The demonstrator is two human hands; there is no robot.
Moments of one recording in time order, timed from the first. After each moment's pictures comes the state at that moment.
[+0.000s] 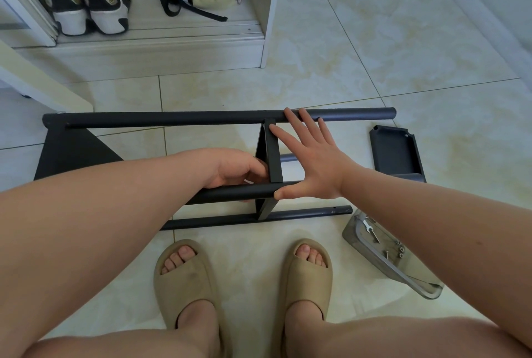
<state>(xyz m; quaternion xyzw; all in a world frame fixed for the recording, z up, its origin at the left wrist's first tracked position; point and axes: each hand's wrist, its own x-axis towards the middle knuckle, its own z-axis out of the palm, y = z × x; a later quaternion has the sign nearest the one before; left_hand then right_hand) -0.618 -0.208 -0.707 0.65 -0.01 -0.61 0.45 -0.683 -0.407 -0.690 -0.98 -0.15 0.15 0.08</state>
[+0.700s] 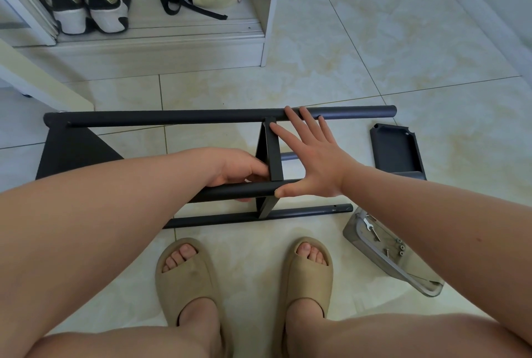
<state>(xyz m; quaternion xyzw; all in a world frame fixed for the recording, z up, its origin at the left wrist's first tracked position) -0.618 -0.210 -0.706 0.68 -0.02 -0.61 0.41 -0.683 -0.407 -0.689 -0.98 -0.15 0.14 0.08</state>
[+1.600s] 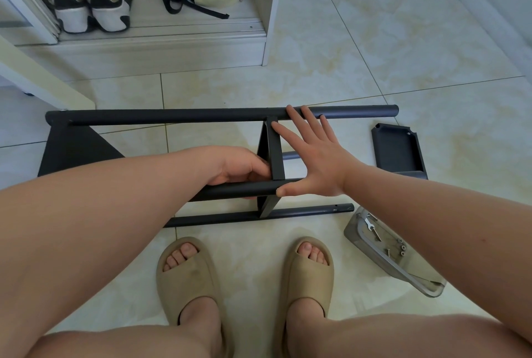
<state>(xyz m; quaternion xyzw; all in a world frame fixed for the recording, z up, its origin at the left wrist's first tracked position) -0.620 -0.210 -0.705 0.66 -0.03 -0.60 0.44 -0.683 -0.407 -0.689 -0.98 -0.15 0.14 0.08</state>
